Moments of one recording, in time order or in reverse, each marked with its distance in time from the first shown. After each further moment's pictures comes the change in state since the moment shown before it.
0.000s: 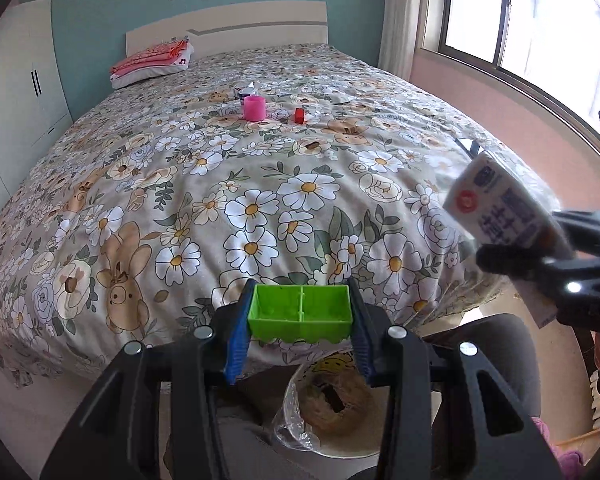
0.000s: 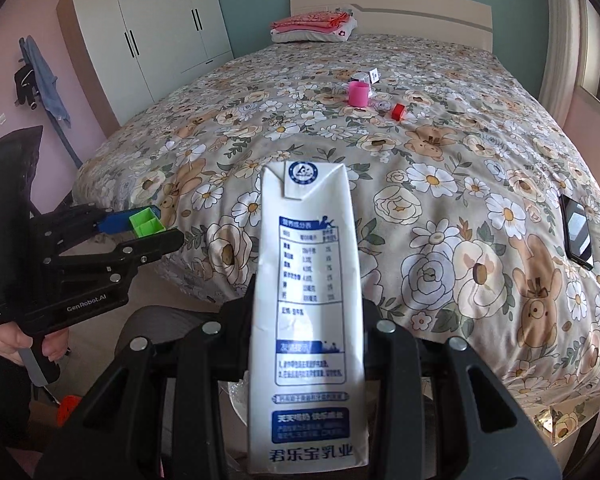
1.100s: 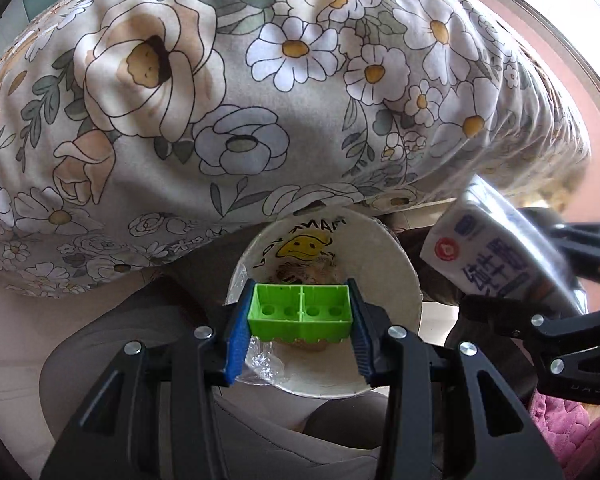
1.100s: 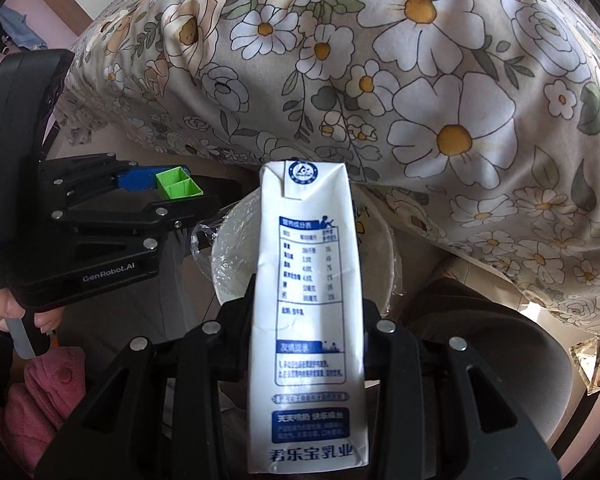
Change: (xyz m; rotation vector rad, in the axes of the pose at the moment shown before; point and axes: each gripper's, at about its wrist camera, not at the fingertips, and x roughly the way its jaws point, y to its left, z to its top) left arm 0.145 -0.013 -0.126 -0.064 0.404 -0.120; right arm 0.143 0.001 -0.129 0.026 0.449 0.043
